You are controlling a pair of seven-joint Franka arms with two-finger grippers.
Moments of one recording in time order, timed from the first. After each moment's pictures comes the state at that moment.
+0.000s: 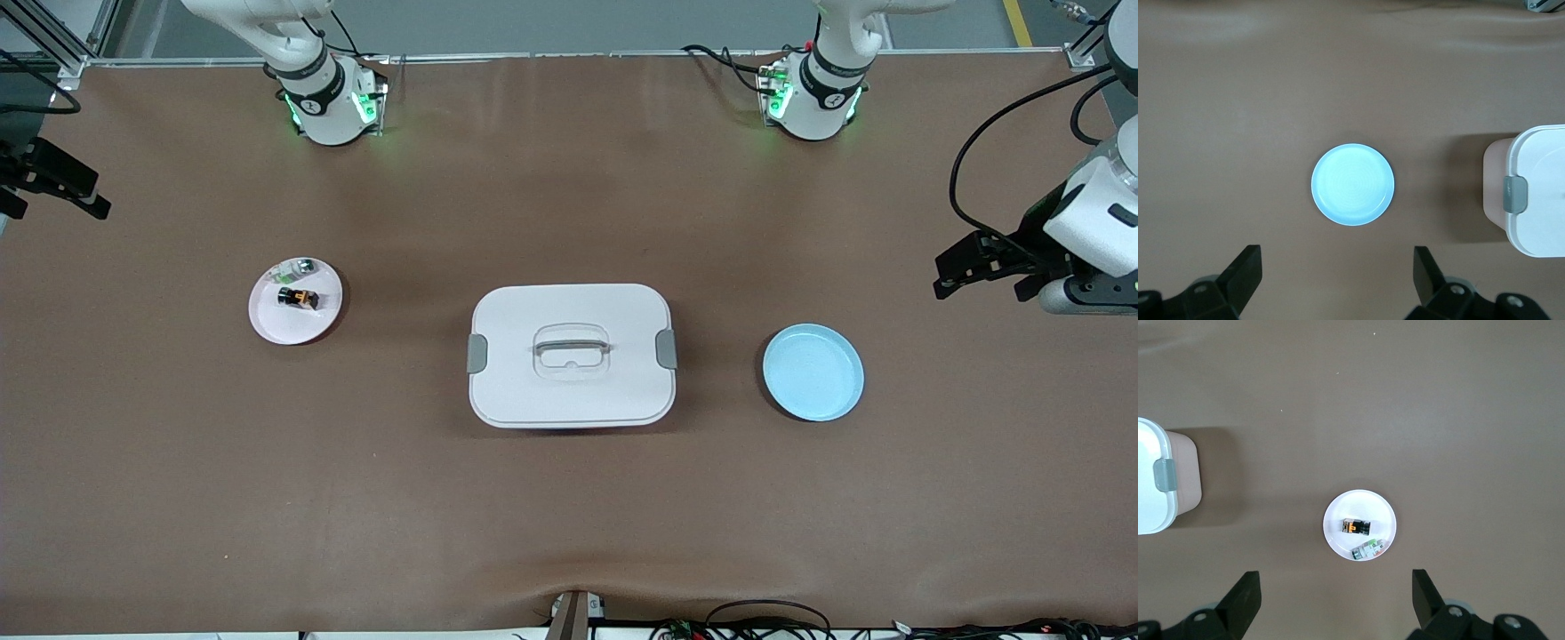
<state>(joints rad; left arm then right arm) -0.05 0.12 -0.06 -1.46 -0.03 1.67 -0.08 -0.01 -0.03 -0.03 -1.46 0.03 1.47 0.00</state>
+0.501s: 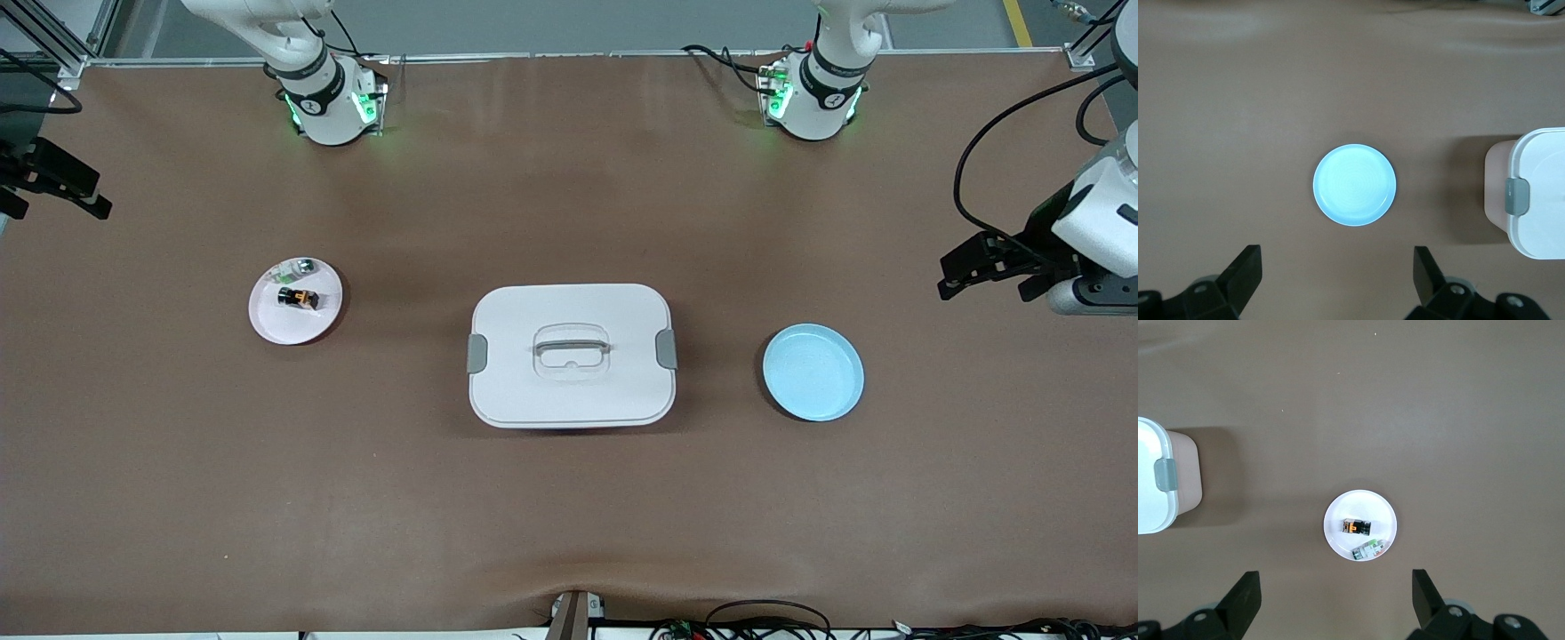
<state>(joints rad) -0.04 0.12 -0.06 -1.46 -0.03 1.67 -0.08 -0.01 -0.03 -0.03 -1.46 0.03 1.47 0.00</state>
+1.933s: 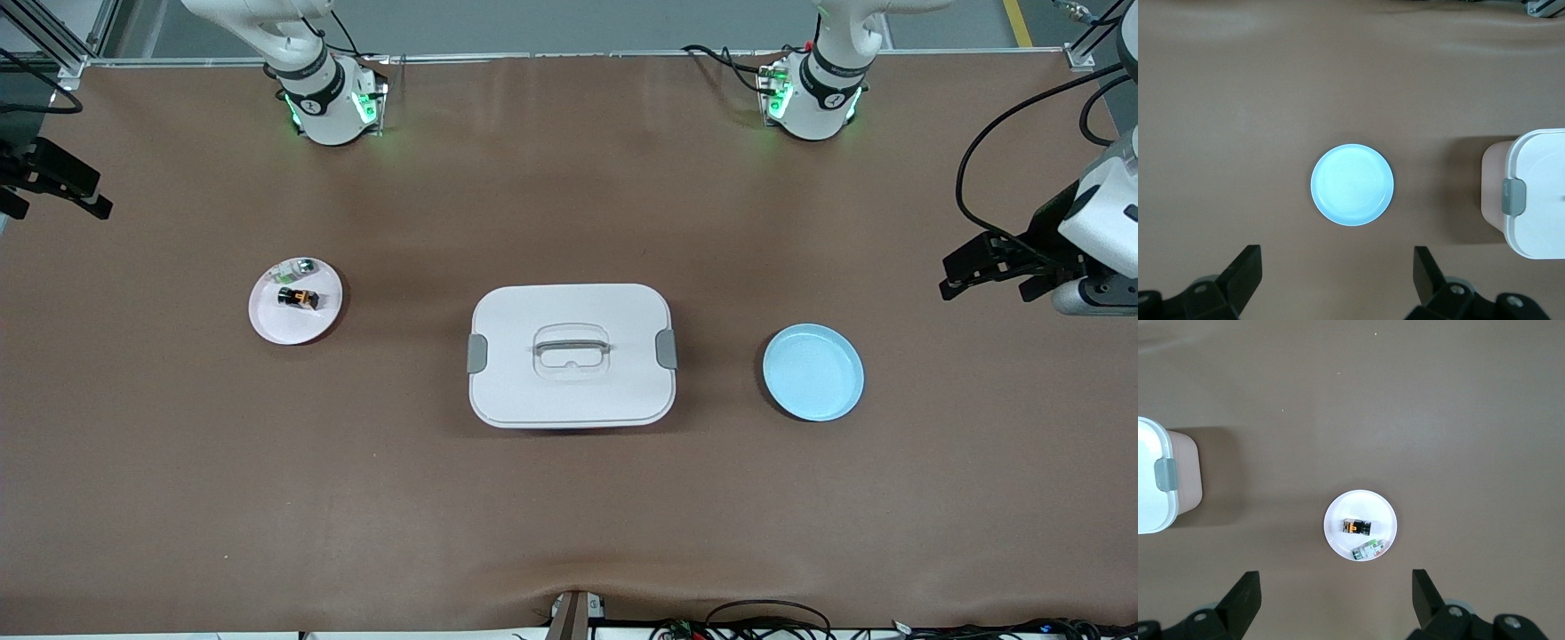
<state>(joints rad) -0.04 0.12 -0.06 -1.46 -0.04 1.67 -0.08 0.00 -0.03 -0.03 -1.46 0.03 1.47 0.00</state>
